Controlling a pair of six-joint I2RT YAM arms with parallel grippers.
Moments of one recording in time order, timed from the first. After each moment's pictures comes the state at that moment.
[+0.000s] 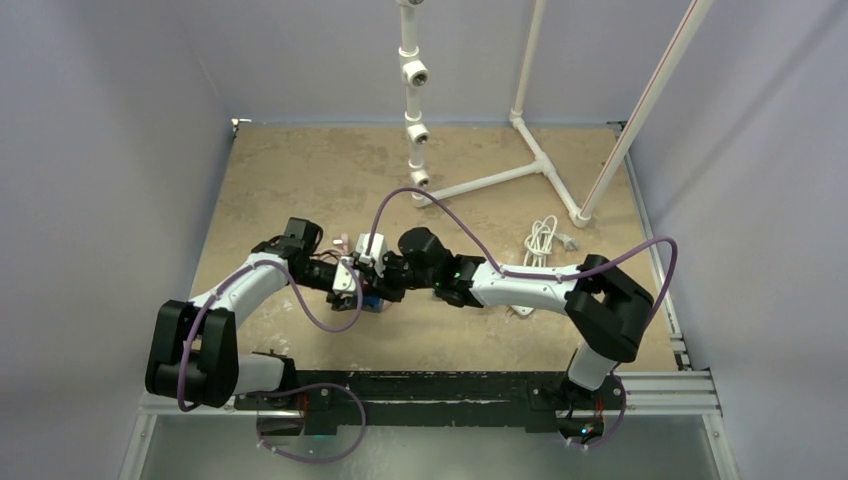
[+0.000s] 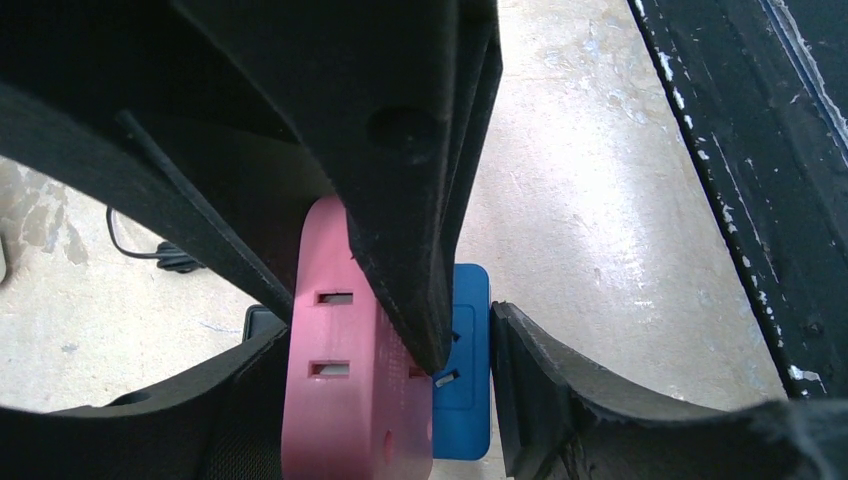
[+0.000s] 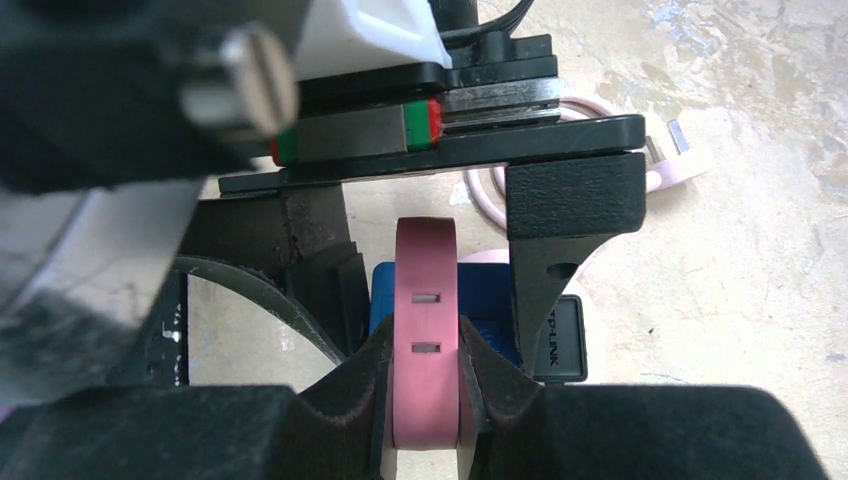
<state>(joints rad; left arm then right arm) -0.18 1.31 0.66 -0.66 1.10 1.48 1.05 1.68 1.02 0.19 -0.30 -0.14</state>
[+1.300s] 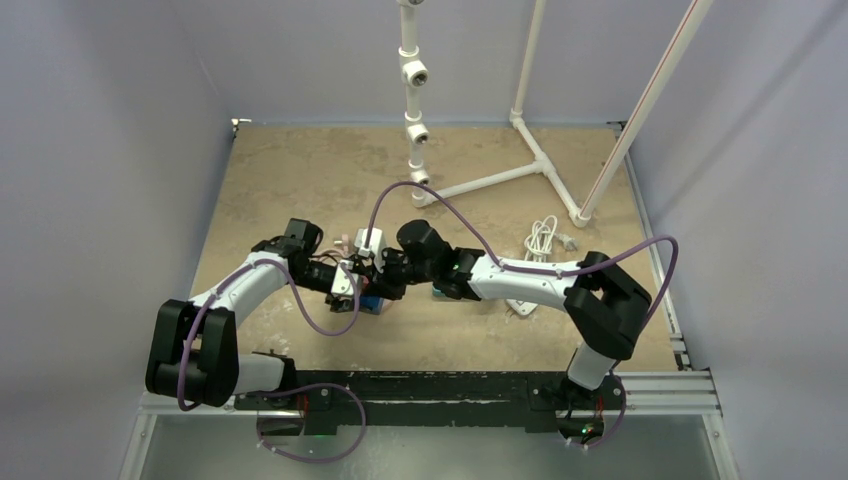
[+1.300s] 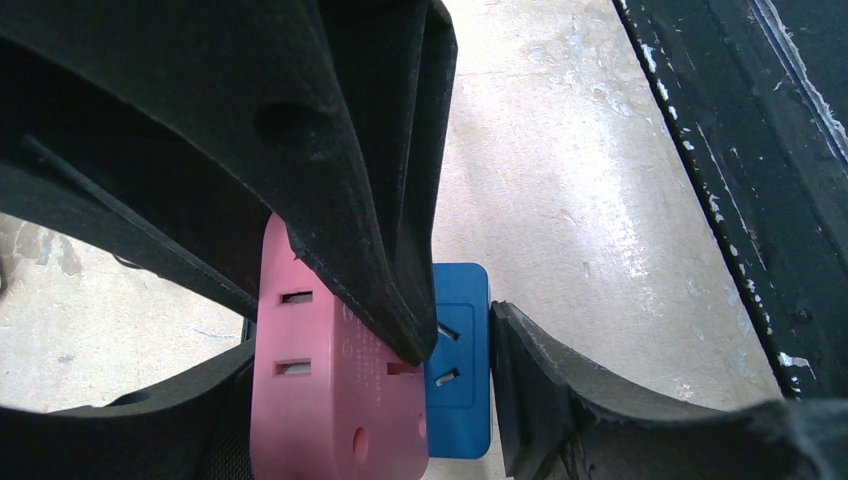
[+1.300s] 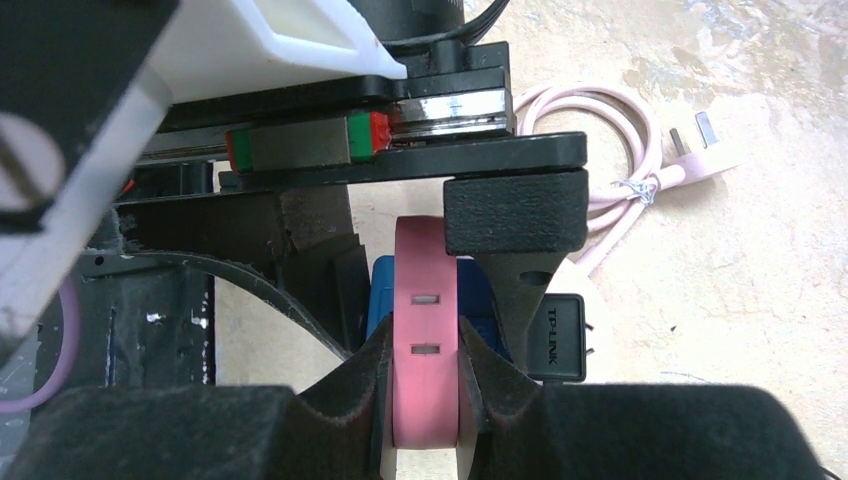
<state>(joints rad) -0.18 1.31 0.67 -0.74 1.10 1.57 1.01 1.70 1.07 0.12 -0.37 -0.12</state>
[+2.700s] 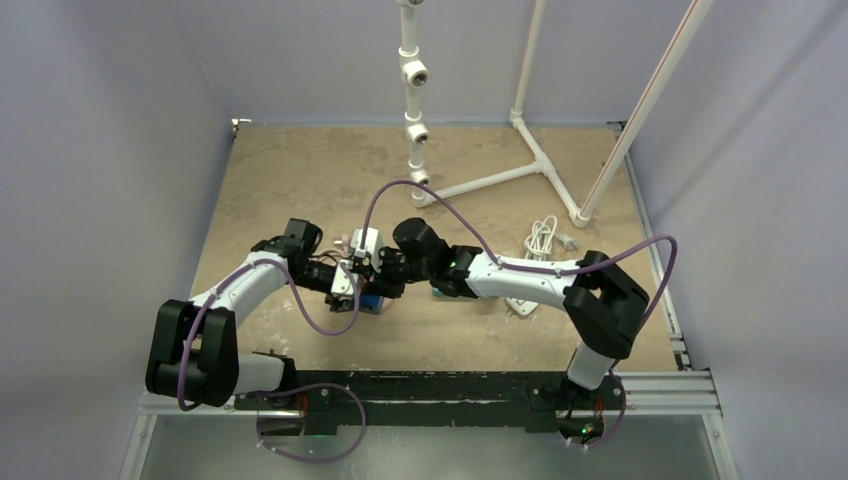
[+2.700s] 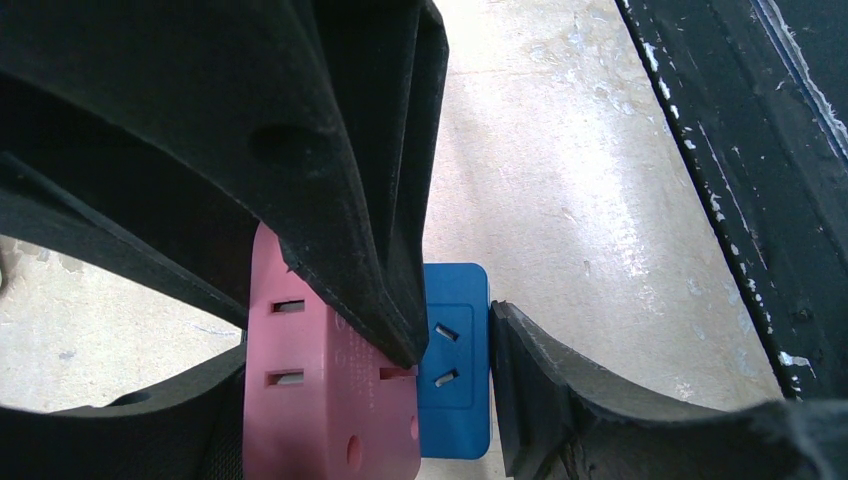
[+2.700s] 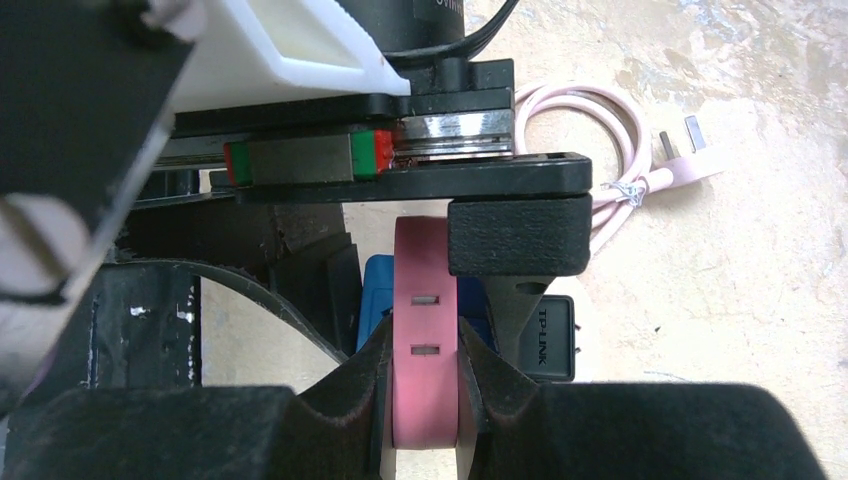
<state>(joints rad) -0.18 1.31 0.67 -0.75 1.11 1.58 1.01 1.71 1.11 0.06 -0.35 -0.17</state>
